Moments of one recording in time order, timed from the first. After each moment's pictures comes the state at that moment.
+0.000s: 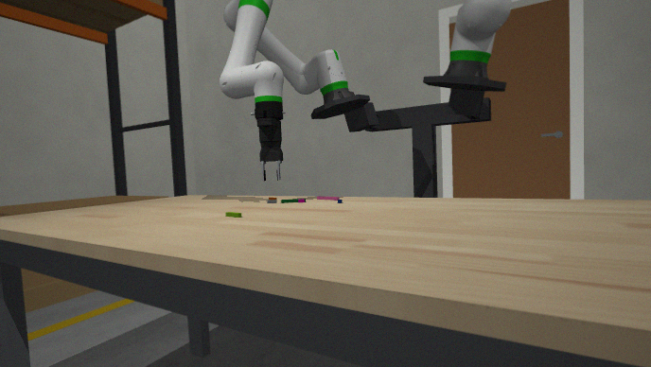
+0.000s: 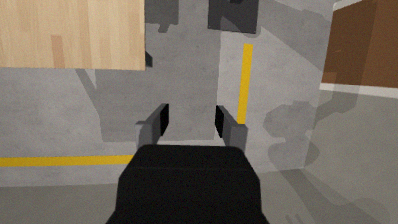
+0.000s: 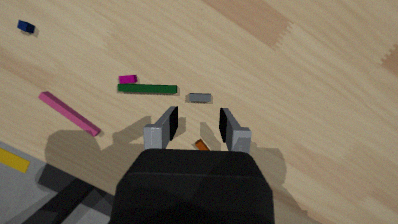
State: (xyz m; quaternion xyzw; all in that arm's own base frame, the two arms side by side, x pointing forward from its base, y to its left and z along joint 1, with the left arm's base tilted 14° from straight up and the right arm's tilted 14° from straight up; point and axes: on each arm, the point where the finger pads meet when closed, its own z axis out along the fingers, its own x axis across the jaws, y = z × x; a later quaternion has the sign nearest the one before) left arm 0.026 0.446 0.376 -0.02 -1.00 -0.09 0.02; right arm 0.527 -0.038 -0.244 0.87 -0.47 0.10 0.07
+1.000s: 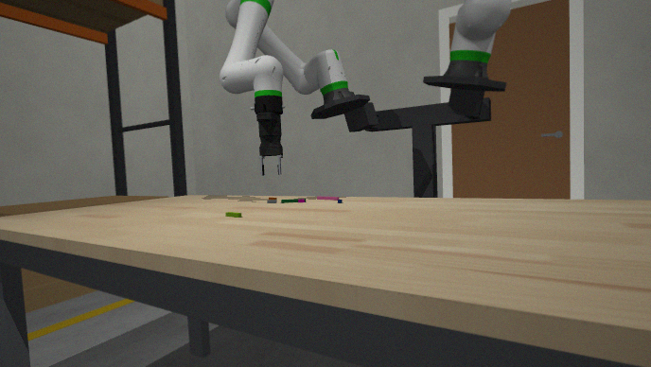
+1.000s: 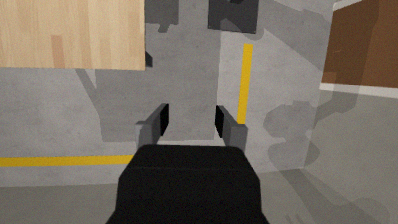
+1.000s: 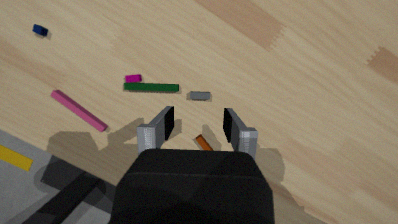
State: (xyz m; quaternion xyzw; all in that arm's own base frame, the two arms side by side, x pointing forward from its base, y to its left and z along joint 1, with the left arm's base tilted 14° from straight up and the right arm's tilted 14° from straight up) left arm 0.026 0.446 0.376 -0.02 -1.00 -0.09 0.02; right arm 0.525 -0.034 -0.226 0.87 -0.47 0.10 0.07
